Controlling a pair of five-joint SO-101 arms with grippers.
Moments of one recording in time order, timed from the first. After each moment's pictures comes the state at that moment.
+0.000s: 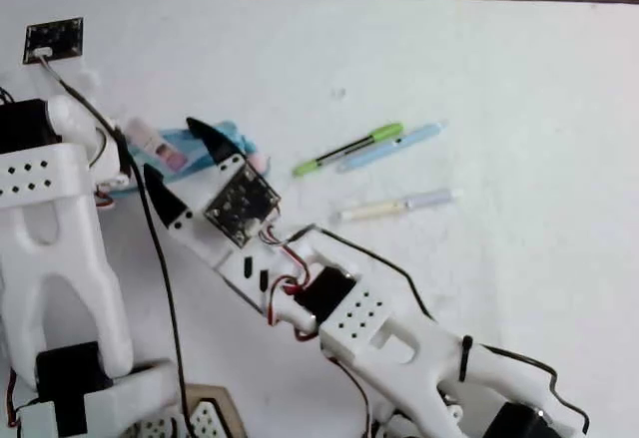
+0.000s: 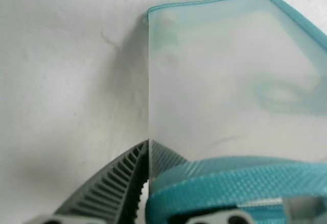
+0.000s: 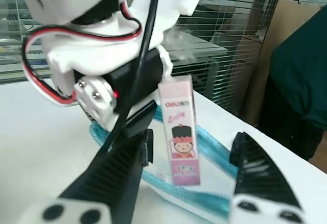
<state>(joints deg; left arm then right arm) -18.8 -10.2 -5.4 102.2 1.4 -53.7 -31.9 51.4 -8.9 8.6</state>
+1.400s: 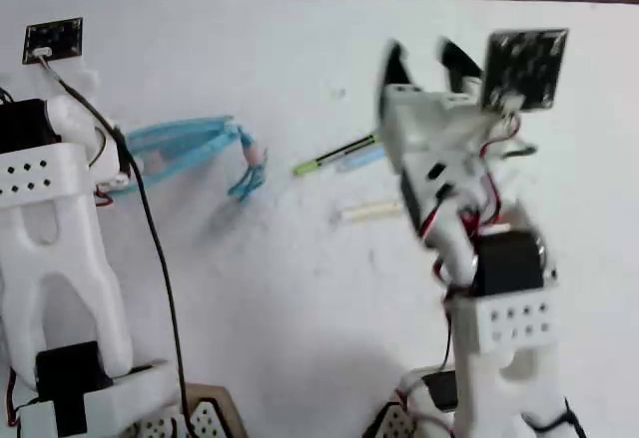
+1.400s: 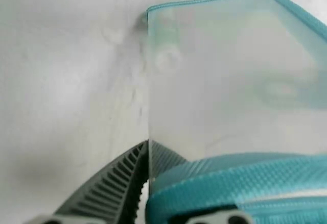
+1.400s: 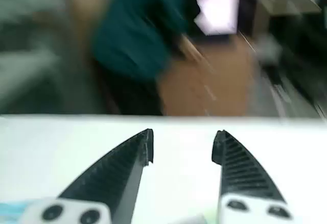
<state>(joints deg) -18.9 -10.2 -5.4 102.1 1.4 -10.6 -44.4 20.0 49.2 -8.5</state>
